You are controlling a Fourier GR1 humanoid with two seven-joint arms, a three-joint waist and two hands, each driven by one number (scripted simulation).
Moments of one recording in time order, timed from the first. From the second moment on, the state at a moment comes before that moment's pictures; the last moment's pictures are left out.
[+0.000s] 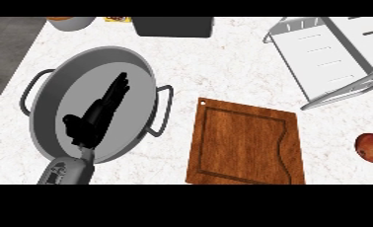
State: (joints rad) left arm -0.15 0.20 -0.16 -1.36 0.13 -0.04 -0.09; right arm -0.64 -0.68 -0.22 -1.54 0.79 -0.08 1.14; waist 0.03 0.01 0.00
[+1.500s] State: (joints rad) left arm -0.15 0.17 -0.15 -1.34 0.09 -0.05 -0.10; right arm -1.20 -0.55 -0.53 -0.43 0.62 -0.50 0.79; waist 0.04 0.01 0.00
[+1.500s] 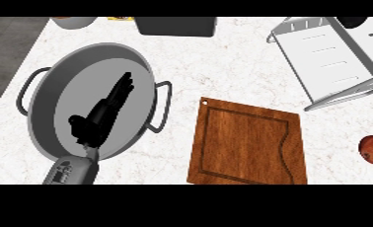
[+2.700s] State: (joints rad) left arm -0.07 0.19 -0.09 -1.37 0.09 -0.03 -0.09; right arm -0.98 -0.70 -0.50 -0.75 0.80 -0.91 0.84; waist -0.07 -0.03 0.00
